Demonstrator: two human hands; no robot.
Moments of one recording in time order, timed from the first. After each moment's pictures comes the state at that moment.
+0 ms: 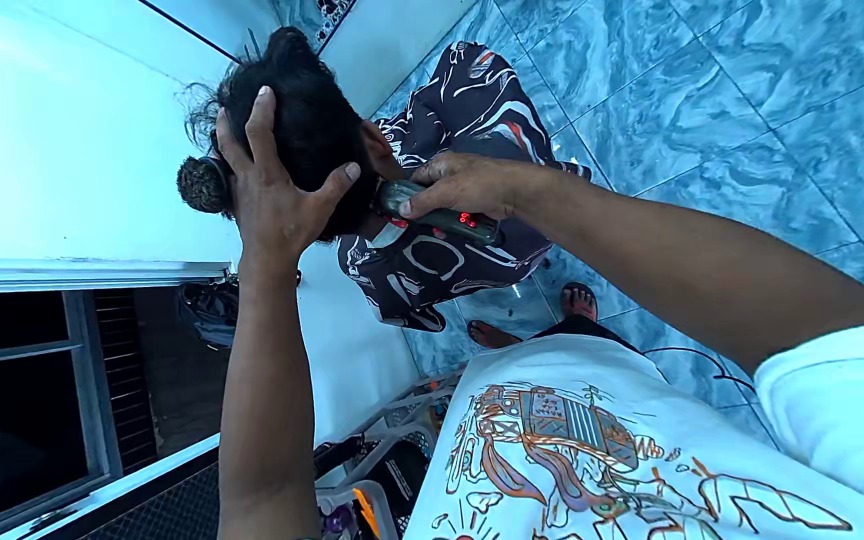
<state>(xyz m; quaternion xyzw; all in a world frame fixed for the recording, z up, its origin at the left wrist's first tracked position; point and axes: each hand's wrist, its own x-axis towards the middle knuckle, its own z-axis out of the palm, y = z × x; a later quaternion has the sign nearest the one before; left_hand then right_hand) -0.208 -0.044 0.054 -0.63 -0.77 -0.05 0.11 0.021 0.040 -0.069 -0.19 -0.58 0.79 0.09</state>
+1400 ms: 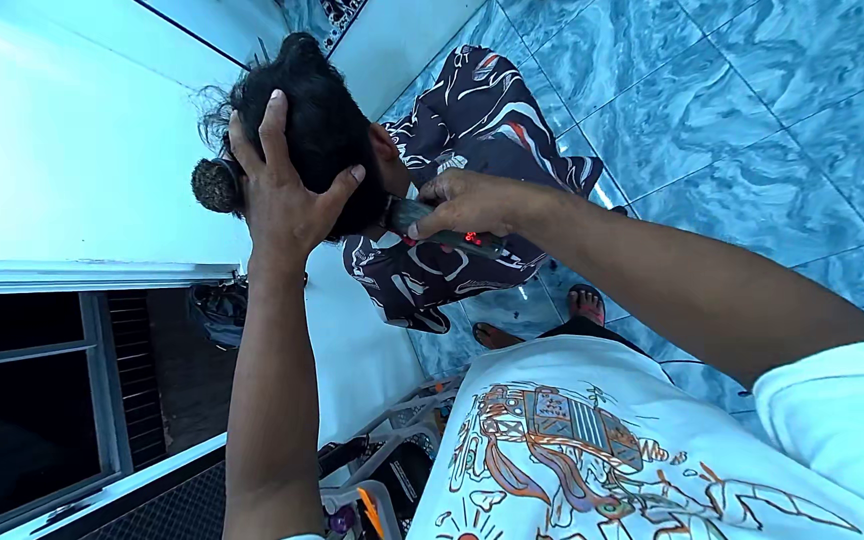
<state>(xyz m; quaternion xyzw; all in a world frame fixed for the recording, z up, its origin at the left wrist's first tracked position) -0.204 -0.044 0.054 -0.63 -0.76 -0.04 0.12 0.023 0.020 -0.069 -0.22 -0.58 0.78 0.11</state>
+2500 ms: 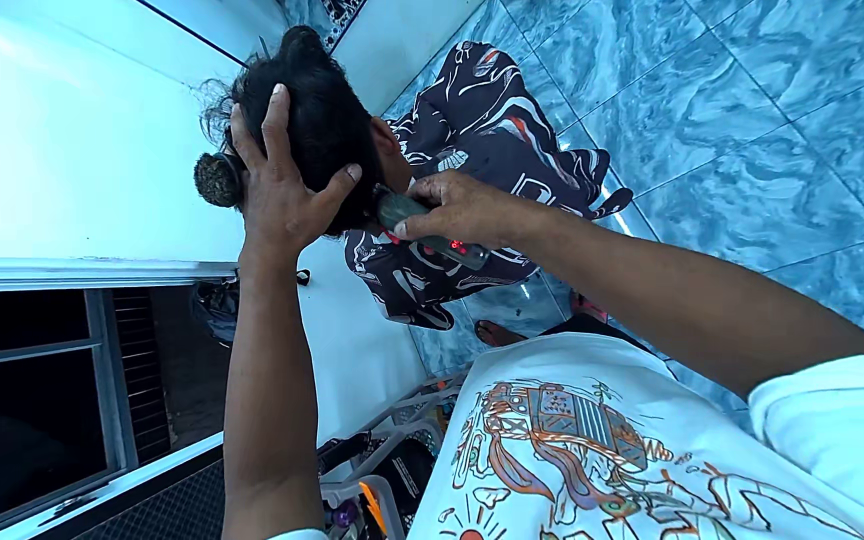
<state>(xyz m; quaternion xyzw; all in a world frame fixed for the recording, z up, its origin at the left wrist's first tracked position) -0.206 -0.046 0.064 -0.64 -0.77 -0.01 0.07 0.021 -0.005 -0.064 -0.21 -0.58 0.76 0.20</state>
